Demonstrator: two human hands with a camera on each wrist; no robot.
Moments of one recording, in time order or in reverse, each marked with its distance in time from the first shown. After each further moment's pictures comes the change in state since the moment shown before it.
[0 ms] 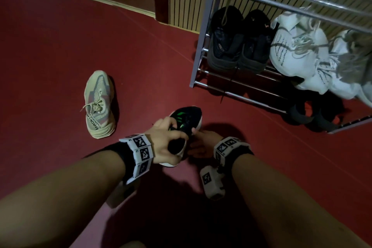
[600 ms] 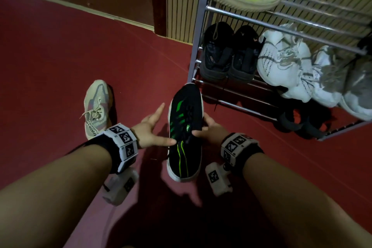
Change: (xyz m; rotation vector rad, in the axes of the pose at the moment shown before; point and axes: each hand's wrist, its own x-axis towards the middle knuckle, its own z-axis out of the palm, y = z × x) left_hand -0.003 -0.002 -0.043 -0.461 -0.068 -0.248; right_hand -0.035 -0.032 -0.031 -0.269 -0.043 -0.464
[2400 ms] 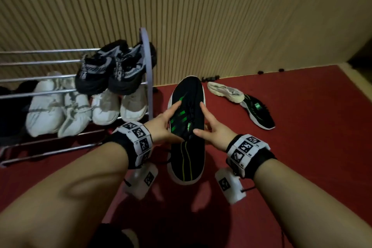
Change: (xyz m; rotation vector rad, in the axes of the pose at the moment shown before) left_hand 0.036 0.512 0.316 0.126 -0.354 0.620; right_hand -0.413 0.073 -0.415 -0.048 0.563 -0.154
